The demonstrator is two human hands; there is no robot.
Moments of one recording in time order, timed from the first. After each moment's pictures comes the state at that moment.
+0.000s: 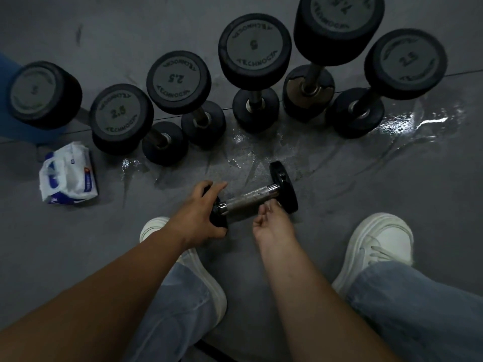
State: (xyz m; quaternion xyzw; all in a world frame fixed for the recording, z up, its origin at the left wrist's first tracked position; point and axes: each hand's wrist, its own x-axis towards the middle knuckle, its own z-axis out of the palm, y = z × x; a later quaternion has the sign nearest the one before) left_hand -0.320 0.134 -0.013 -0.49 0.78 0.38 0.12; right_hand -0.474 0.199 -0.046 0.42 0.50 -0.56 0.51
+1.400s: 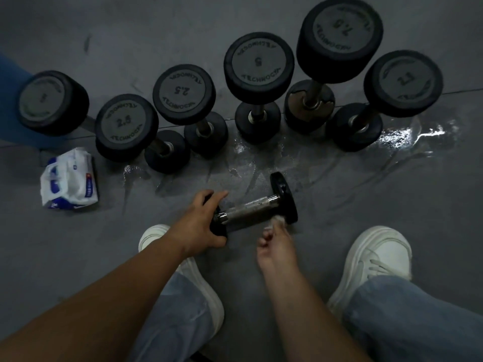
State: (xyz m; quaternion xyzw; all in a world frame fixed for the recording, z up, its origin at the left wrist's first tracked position) left_hand -0.318 0.132 -0.018 -0.49 0.77 0.40 0.11; right_hand -0.470 0.223 -0.048 0.34 0.53 -0.59 0.51
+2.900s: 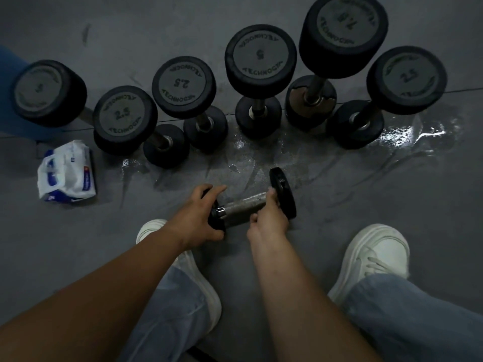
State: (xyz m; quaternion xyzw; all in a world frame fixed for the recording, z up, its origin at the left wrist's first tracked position) left_hand -0.316 0.131 -0.023 -0.49 0.77 0.40 0.10; right_hand -0.469 0.180 -0.038 0.33 0.61 -0.55 0.46
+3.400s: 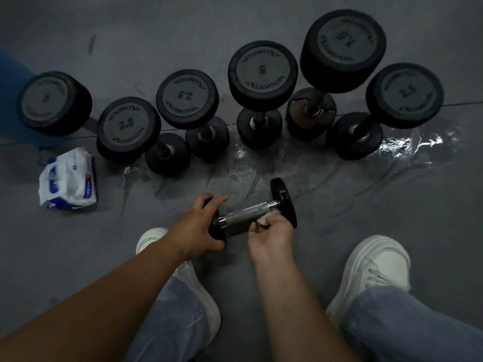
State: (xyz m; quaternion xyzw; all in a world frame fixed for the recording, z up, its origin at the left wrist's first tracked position) left_hand -0.317 0.129 -0.023 -0.49 0.76 0.41 0.10; right_hand -0.472 0.190 -0.030 0.39 0.50 -0.59 0.50
